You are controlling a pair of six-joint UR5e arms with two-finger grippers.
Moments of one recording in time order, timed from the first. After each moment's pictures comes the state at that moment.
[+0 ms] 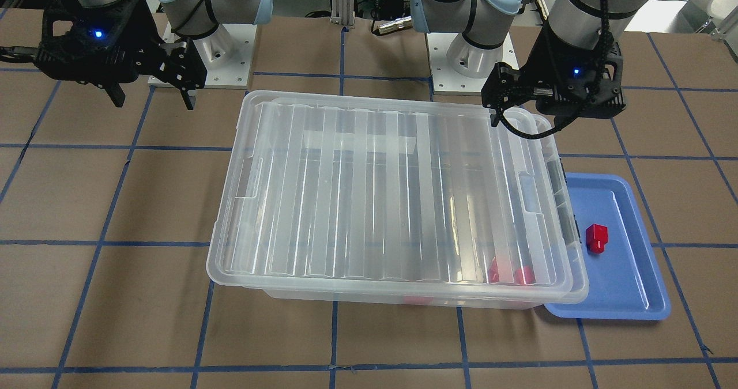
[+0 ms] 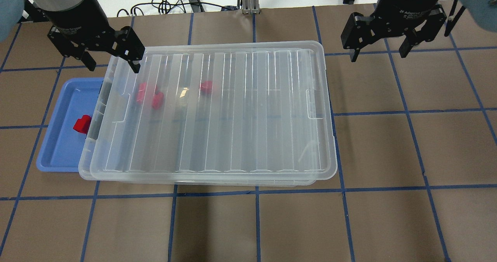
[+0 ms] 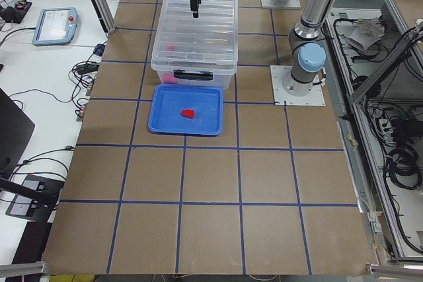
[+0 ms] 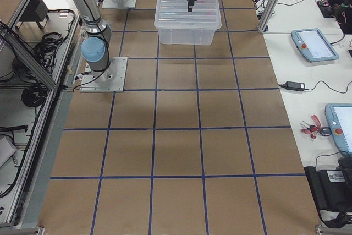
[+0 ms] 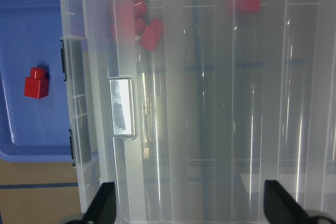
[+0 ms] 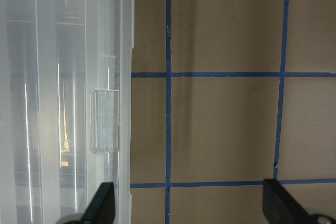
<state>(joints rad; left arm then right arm) -1.54 -1.62 -1.45 -1.67 1.61 0.12 1.59 -1.57 1.46 -1.49 -1.62 0.01</state>
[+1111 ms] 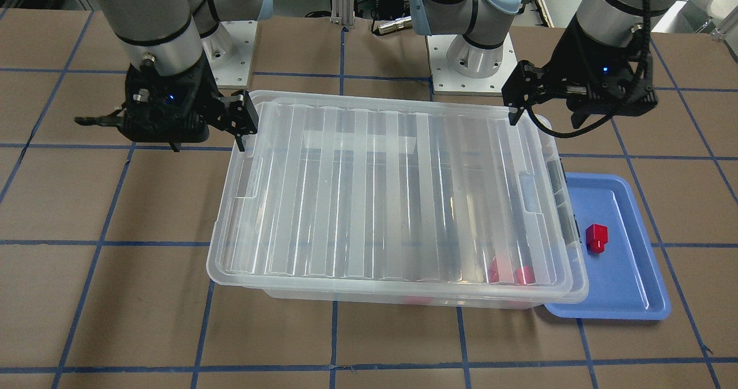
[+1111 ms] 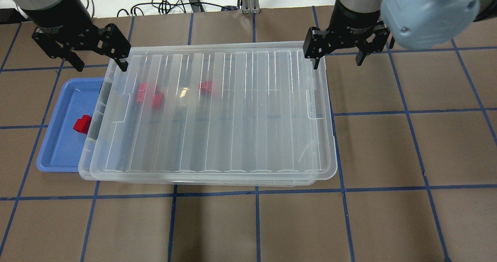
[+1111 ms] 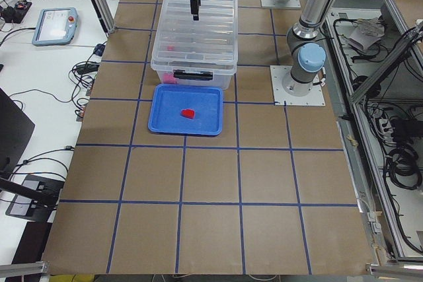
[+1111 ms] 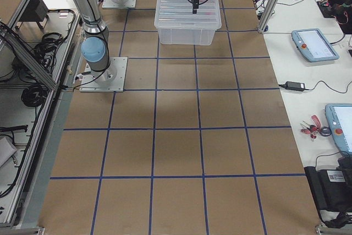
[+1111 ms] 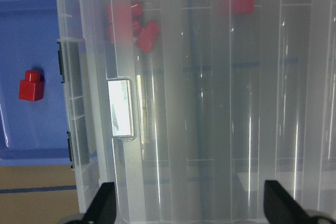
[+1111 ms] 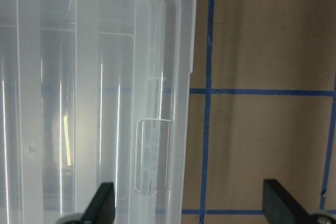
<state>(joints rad) -1.45 -1.60 -1.45 -1.68 1.59 0.16 1.70 -1.45 1.53 -1.66 -1.59 0.09</state>
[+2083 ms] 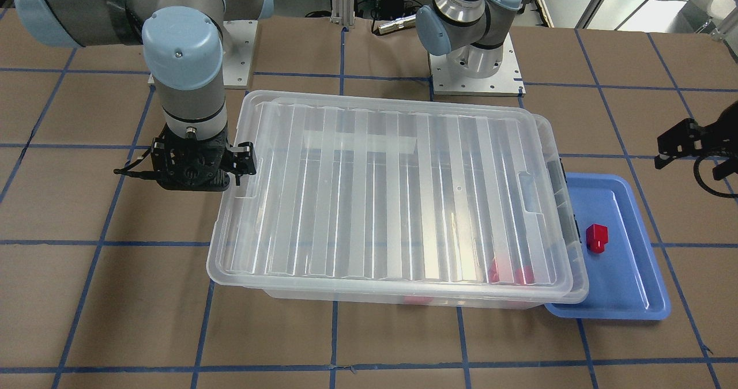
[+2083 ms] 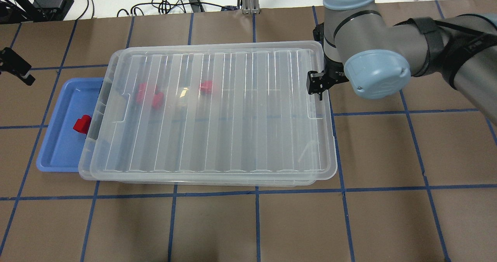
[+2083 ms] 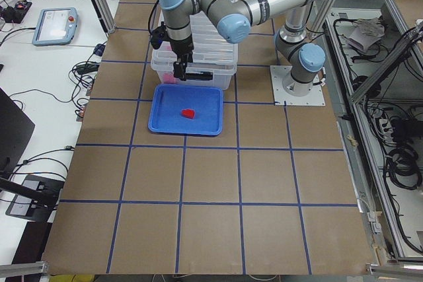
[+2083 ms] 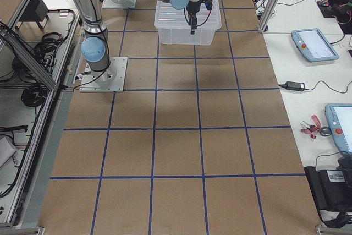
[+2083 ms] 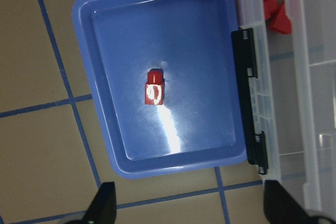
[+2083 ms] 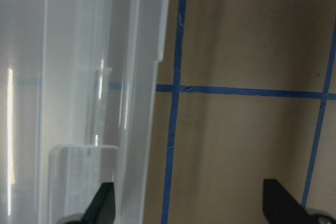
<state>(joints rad) -1.03 -1.78 -1.47 -1.50 1.64 0.77 1.70 -1.41 1.73 -1.86 -1.76 0.06</state>
